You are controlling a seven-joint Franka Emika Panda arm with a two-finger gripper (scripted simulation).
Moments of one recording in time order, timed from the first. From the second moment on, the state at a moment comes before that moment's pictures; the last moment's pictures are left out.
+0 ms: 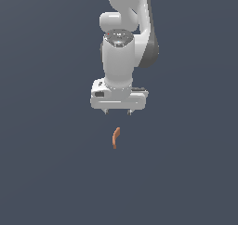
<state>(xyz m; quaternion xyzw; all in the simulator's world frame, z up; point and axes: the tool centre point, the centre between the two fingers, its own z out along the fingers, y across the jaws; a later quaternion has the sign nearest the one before) 0.013 -0.004 0.201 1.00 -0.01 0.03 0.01</state>
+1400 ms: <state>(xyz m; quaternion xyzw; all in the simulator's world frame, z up) 0.034 -0.010 0.162 1.00 -0.07 0.02 0.00</state>
